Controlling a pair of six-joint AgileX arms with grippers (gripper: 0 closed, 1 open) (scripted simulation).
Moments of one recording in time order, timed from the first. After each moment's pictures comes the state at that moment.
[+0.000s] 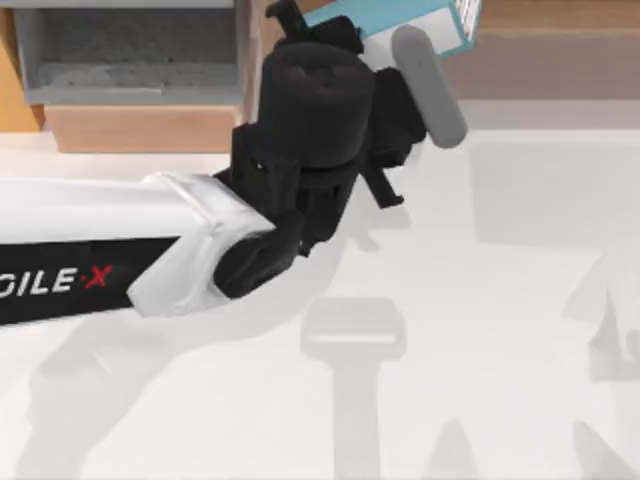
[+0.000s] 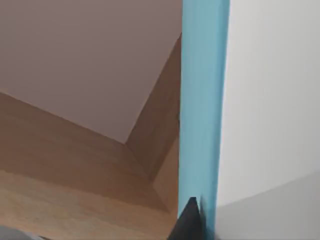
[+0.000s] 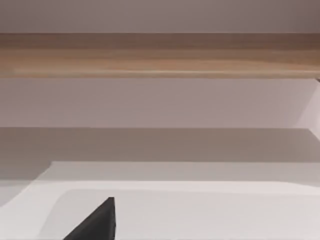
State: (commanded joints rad) left arm -0.81 1.73 1.02 0.50 -0.48 0.94; right arm 0.00 0.00 0.00 0.00 0.00 0.00
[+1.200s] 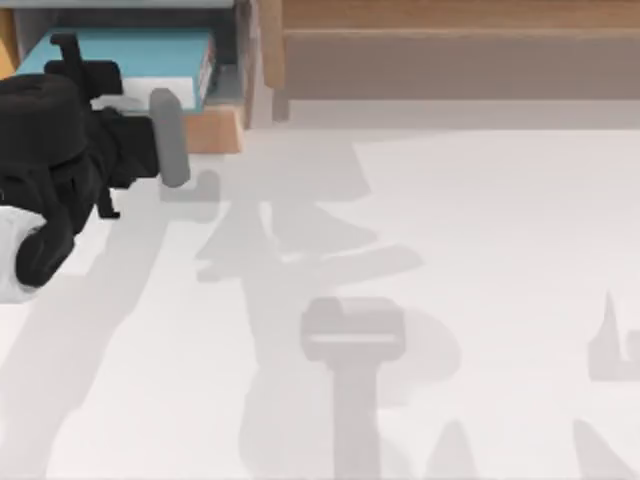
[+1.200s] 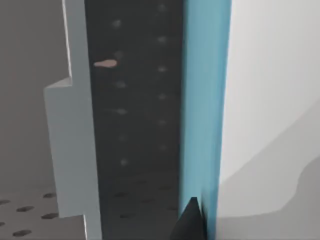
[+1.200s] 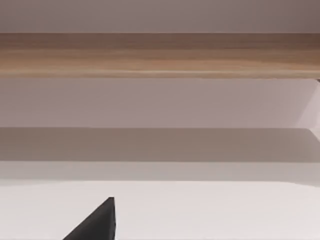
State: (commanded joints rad) left arm -0.23 1.77 0.74 0.75 -0.18 1.53; right arm 0.00 0.00 0.00 0.00 0.00 0.00
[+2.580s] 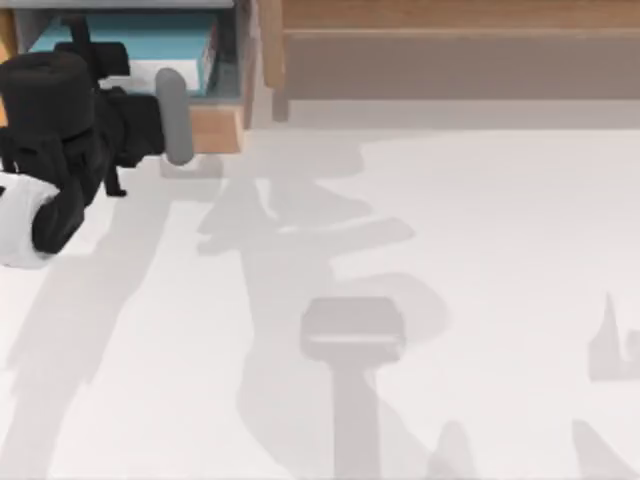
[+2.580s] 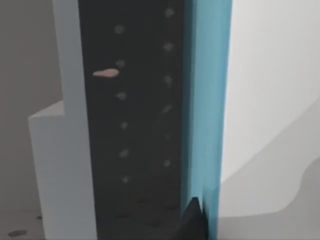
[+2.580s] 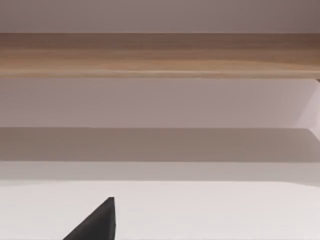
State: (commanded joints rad) left arm -0.22 1.87 0.86 0.74 -0.16 1.53; right arm 0.00 0.00 0.00 0.00 0.00 0.00
